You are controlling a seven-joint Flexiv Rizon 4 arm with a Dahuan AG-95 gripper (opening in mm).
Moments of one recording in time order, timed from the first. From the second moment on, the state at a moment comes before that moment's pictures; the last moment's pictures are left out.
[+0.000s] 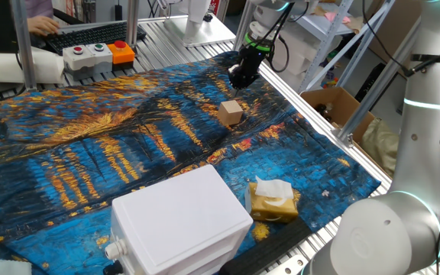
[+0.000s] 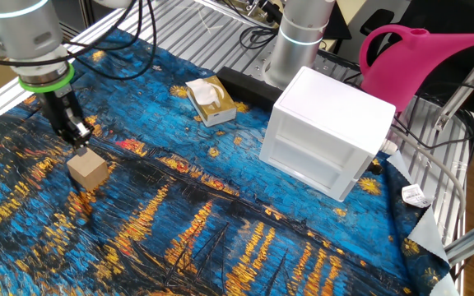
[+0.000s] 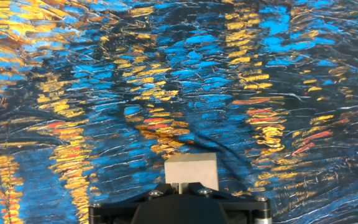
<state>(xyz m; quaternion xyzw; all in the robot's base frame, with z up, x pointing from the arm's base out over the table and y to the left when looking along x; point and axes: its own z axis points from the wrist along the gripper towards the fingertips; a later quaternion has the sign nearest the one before) 0.628 -0.230 0.106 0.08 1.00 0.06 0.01</state>
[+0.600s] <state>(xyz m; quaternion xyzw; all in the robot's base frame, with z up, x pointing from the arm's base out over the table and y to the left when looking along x) 0.628 -0.230 0.105 0.05 1.00 0.05 0.01</state>
